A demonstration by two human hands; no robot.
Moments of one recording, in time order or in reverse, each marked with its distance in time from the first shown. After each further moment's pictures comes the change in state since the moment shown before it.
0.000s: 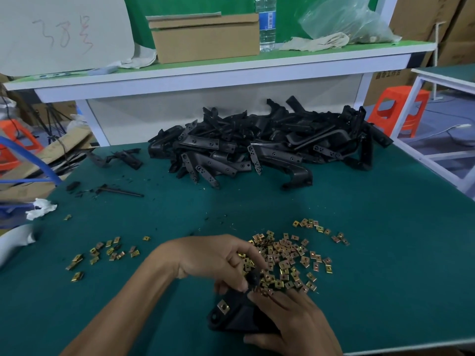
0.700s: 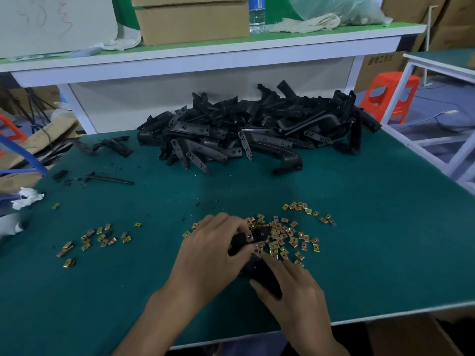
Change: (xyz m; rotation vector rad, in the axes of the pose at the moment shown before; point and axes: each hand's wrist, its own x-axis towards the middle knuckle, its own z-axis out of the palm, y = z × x) left_hand 0.012 -0.016 0.068 0.597 1.052 0.215; right_hand -0.009 -0.002 0.012 -0.028 0.190 0.360
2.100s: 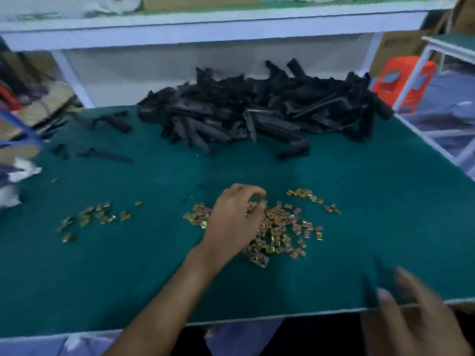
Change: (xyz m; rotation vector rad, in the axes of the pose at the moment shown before) left_hand 0.039 -0.008 0.057 -0.244 0.021 -0.098; right_hand -0.047 0.059 -0.117 -0.011 0.108 0.605
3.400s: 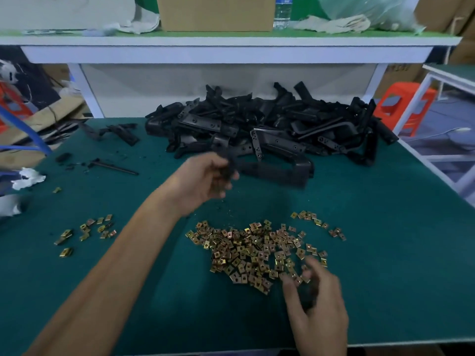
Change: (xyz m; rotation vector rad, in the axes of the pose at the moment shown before) left_hand 0.077 -0.010 -0.106 -1.023 -0.201 -0.495; right_hand -0.008 -0.077 0.101 0.365 -0.104 -0.164
